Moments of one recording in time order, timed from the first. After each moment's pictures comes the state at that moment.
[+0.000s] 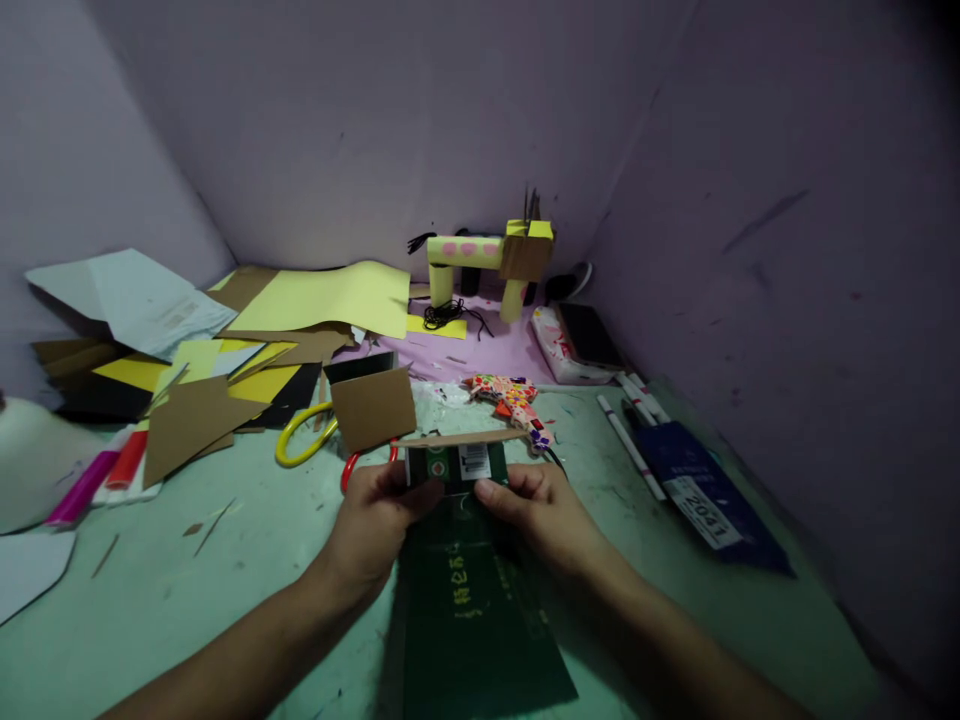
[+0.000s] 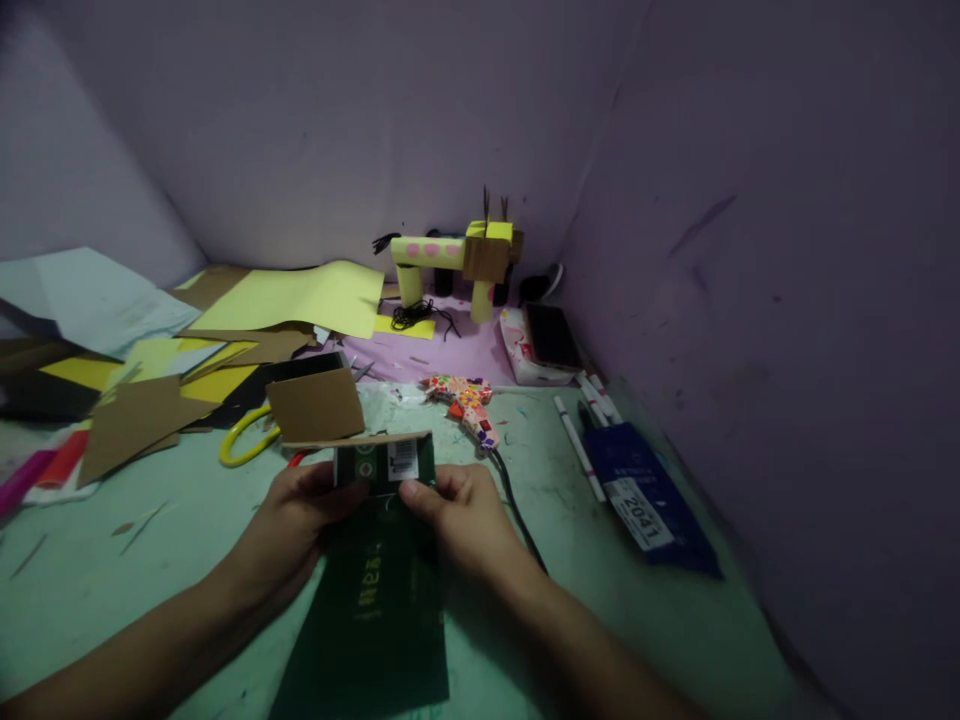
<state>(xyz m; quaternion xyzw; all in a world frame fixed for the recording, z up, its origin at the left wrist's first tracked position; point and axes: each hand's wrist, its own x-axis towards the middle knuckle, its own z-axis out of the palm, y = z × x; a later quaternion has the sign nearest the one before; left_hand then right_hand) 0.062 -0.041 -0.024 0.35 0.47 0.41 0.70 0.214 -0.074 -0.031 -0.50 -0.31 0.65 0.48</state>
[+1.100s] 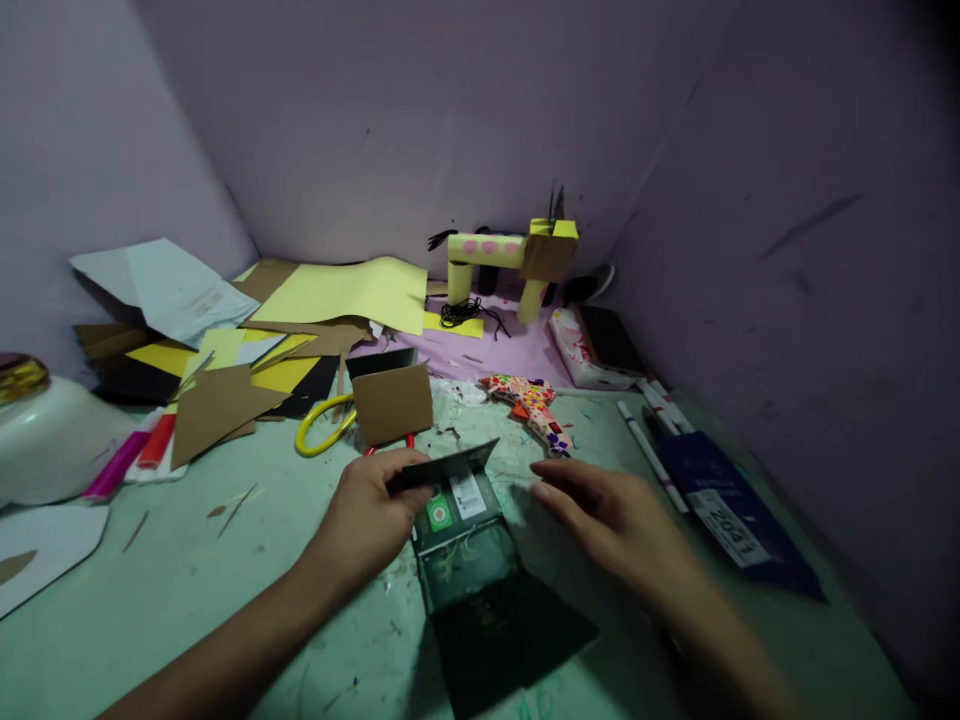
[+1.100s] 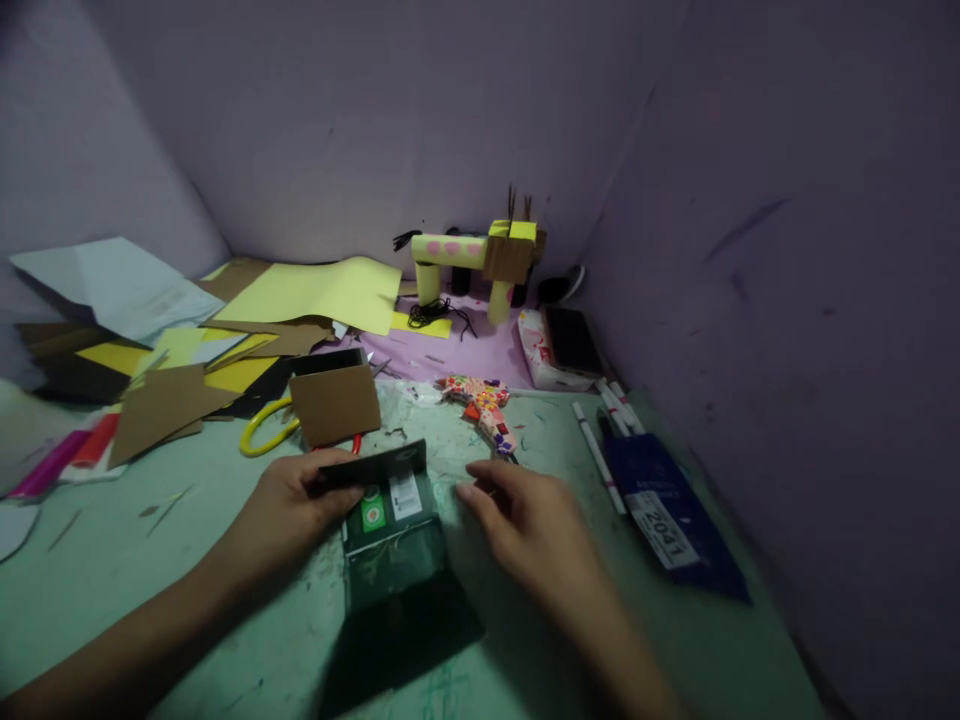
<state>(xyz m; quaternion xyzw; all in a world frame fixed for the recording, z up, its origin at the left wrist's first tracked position) 0.038 -0.034 -0.007 0.65 0.53 0.28 0.47 0.253 -0.090 -0.011 -0.68 -0.59 0.31 0.31</state>
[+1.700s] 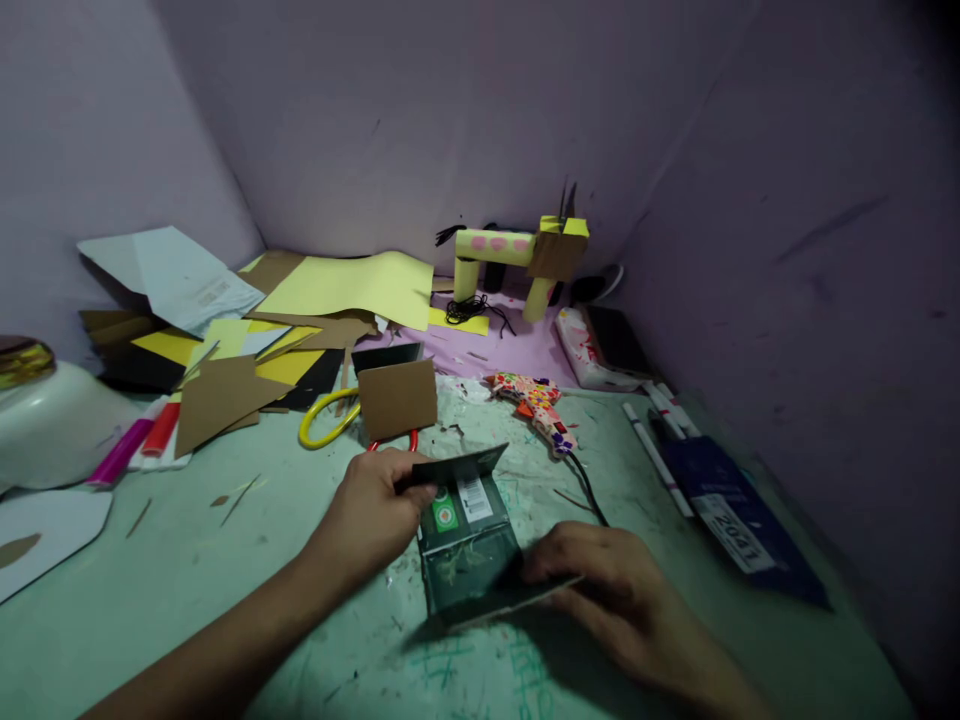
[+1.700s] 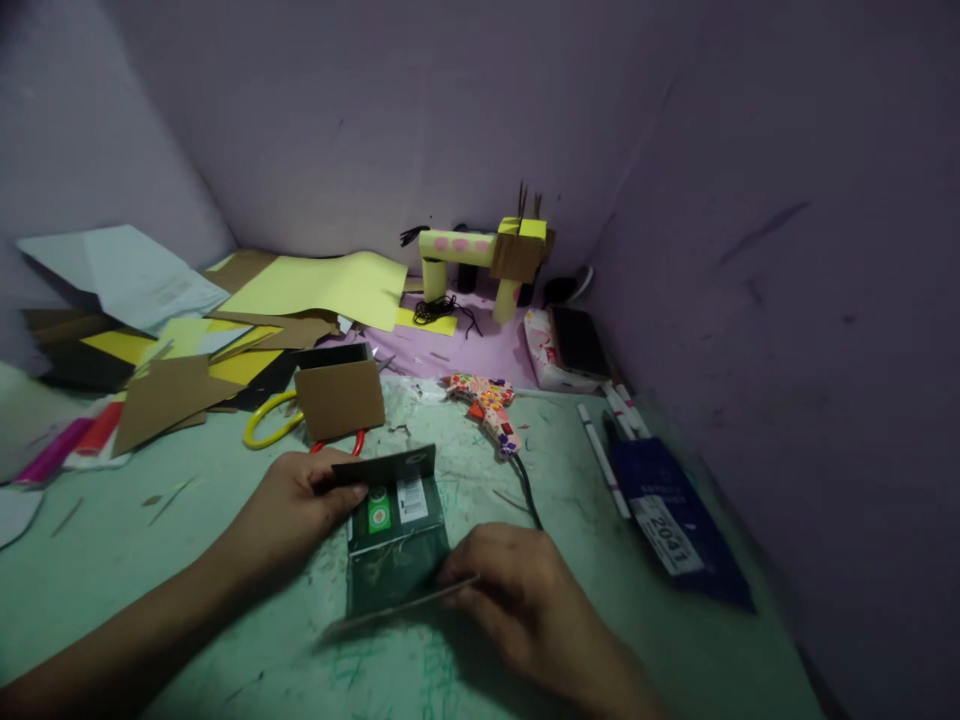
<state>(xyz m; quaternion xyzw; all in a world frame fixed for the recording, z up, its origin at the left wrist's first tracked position) 0.035 -0.032 -0.011 0.68 0.54 0.21 0.44 0.252 -0.117 -0.030 -0.45 -0.76 0.35 0.33</state>
